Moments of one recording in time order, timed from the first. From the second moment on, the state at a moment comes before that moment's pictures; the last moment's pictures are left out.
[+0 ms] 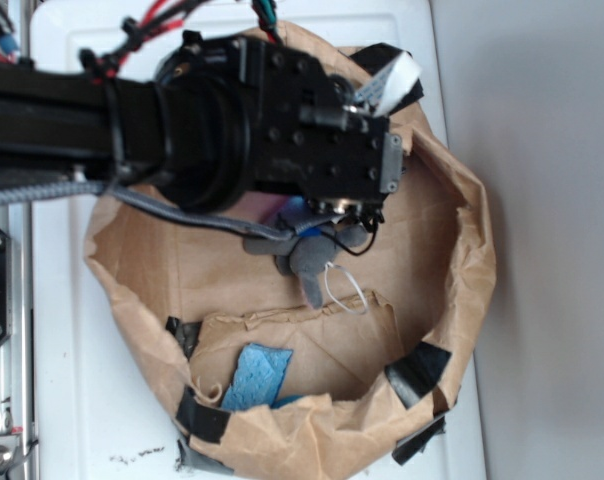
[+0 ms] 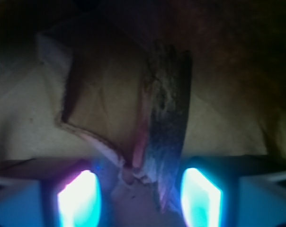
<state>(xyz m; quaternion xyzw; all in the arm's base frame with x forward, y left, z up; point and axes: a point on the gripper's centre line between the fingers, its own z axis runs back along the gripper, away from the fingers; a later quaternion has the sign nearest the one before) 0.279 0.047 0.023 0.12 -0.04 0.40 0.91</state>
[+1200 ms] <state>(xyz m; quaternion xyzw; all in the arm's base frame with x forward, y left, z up) 0.272 0.056 0.091 0.00 -0.02 0.37 0.93</state>
